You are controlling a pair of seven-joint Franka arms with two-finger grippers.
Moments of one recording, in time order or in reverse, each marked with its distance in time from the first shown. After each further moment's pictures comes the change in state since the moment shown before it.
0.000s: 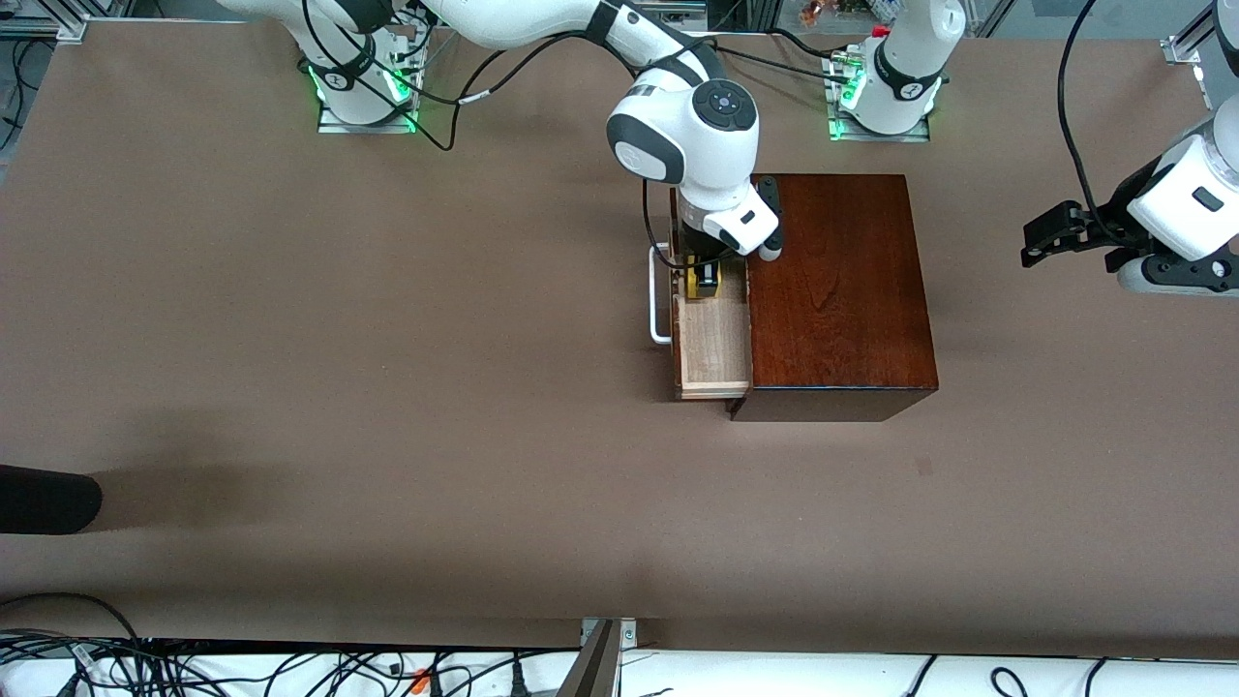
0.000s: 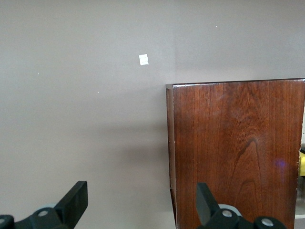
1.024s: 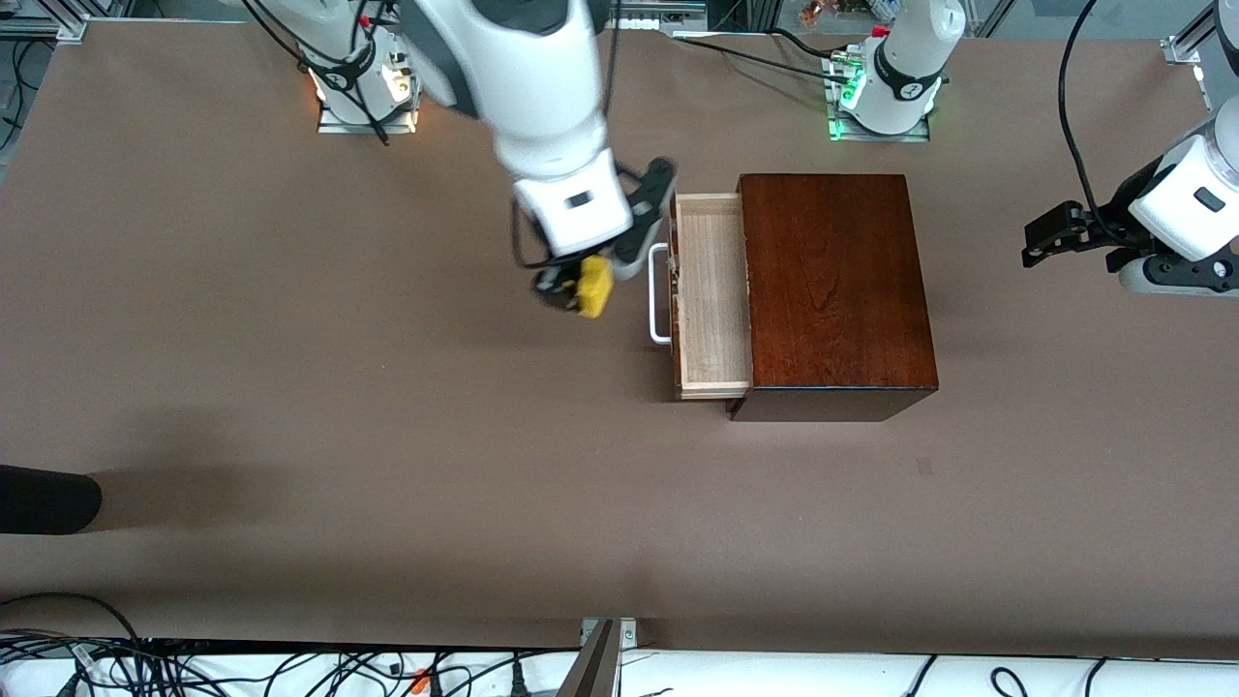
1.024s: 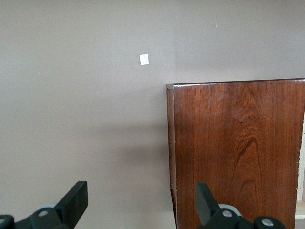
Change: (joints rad) left arm 0.002 0.000 0.000 0.000 0.000 -0.001 0.000; right arm -0.280 -0.251 -0.051 0.192 0.088 -0.381 0.032
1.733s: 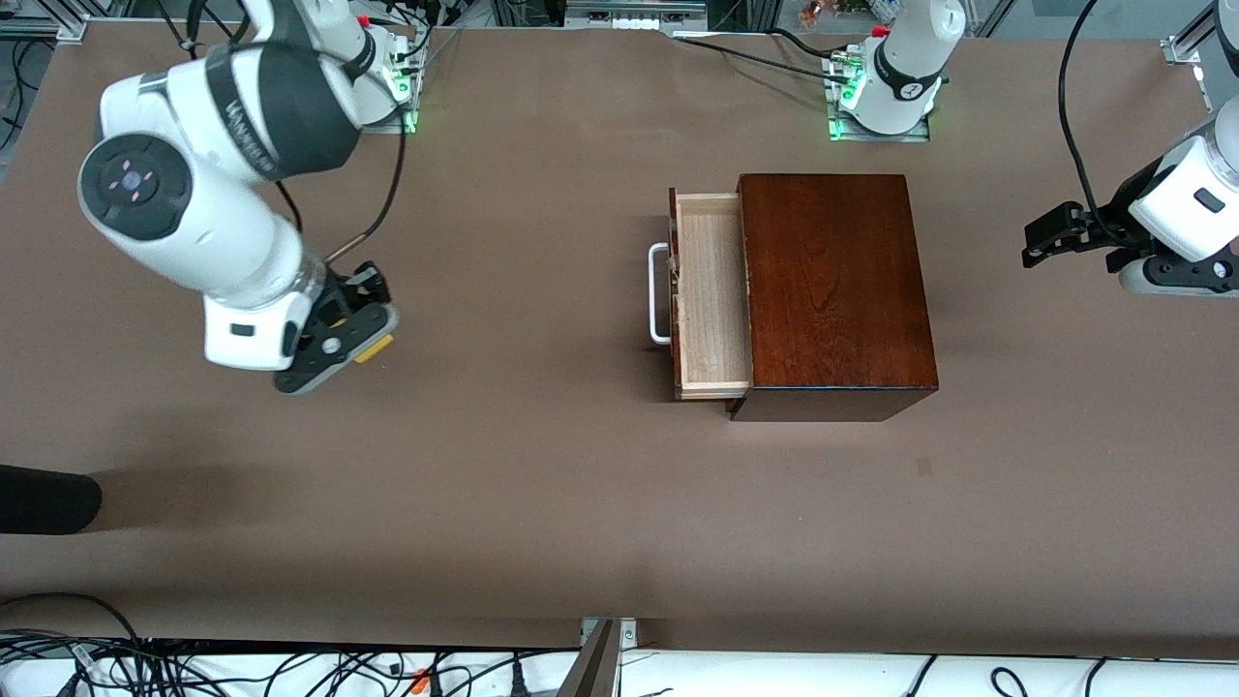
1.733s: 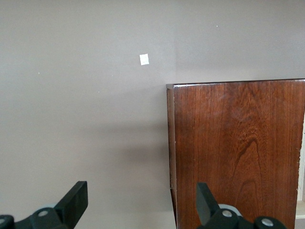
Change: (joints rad) left arm 0.000 0.001 0.000 0.001 0.000 0.000 0.000; right arm -0.340 -0.269 -0.074 -0.565 0.119 0.048 0.143
